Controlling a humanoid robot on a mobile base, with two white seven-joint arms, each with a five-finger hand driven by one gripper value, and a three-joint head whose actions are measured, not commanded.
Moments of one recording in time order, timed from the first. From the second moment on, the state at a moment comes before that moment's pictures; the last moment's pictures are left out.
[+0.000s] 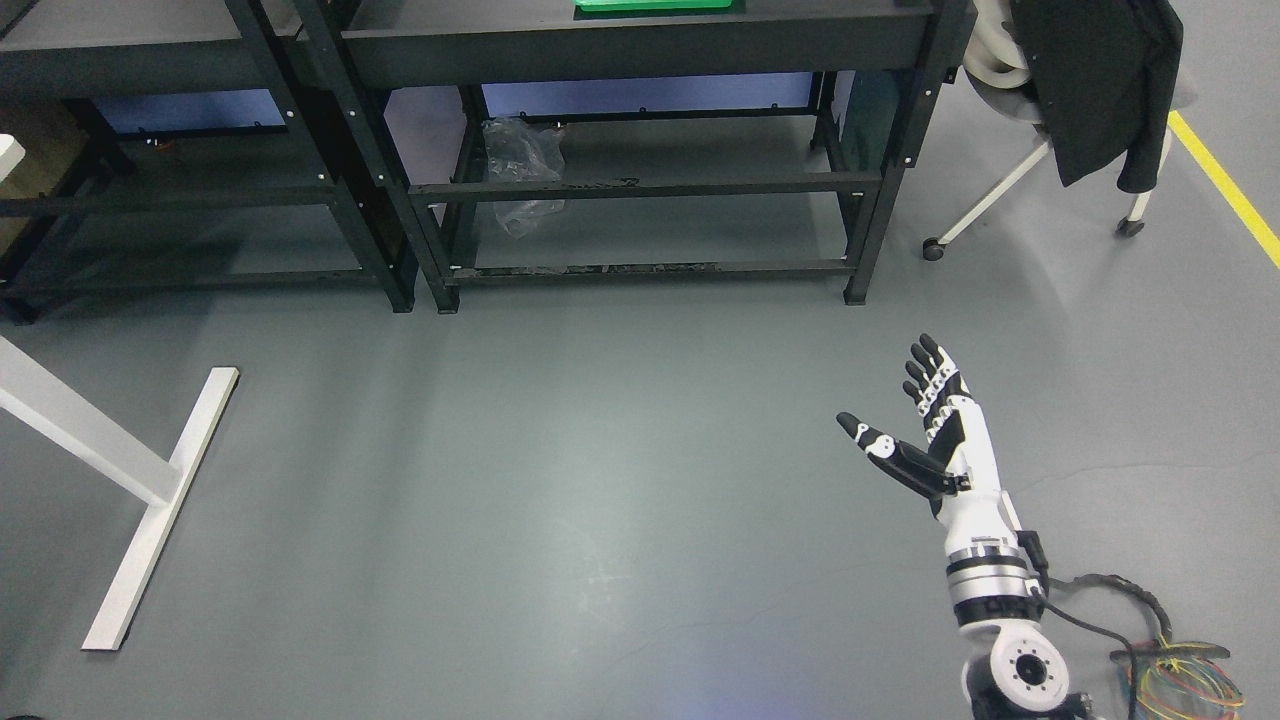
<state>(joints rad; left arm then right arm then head) 0.00 0.00 -0.13 0.00 0.13 -0.12 -0.17 0.15 0.00 0.10 -1.64 -0.05 -0.12 -0.06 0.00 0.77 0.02</state>
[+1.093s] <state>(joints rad) 0.00 0.00 -0.13 0.00 0.13 -0.12 -0.17 0.15 0.00 0.09 -1.64 -0.06 -0.11 -0.06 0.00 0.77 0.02</state>
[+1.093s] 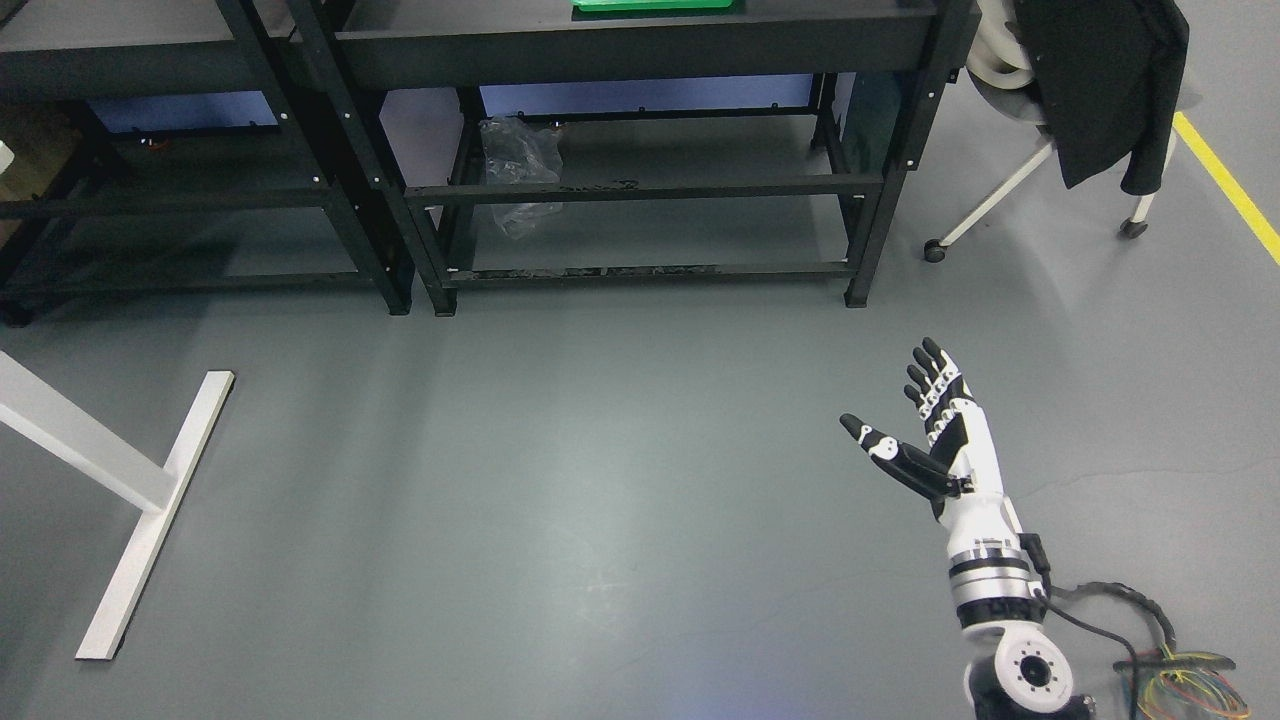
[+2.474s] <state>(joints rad) 0.00 0.00 -0.13 0.00 0.13 -0.12 -0.17 0.15 0.00 0.10 -1.64 -0.06 -0.13 -0.06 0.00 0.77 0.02</state>
